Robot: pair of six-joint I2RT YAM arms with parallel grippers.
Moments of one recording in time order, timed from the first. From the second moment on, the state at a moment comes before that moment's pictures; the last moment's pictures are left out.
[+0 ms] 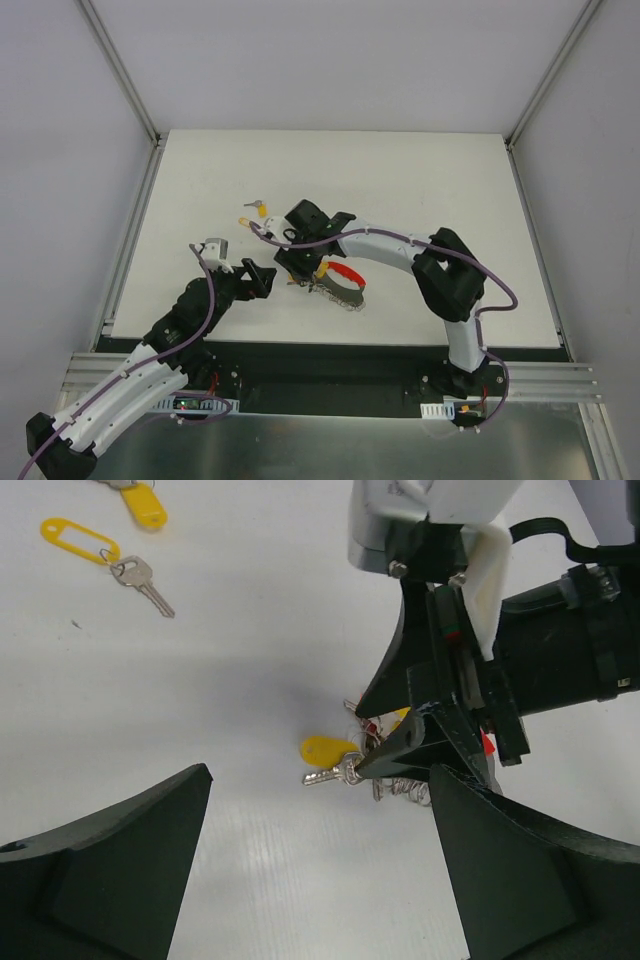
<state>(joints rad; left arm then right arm) -0.69 0.35 0.22 -0.14 -0.27 -0.55 0.94 1.97 1.46 -0.53 -0.24 -0.21</state>
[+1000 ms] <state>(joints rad) -0.69 0.31 0.22 -0.19 -0.24 -0.54 1.01 2.11 1.58 -0.58 -0.21 -0.38</state>
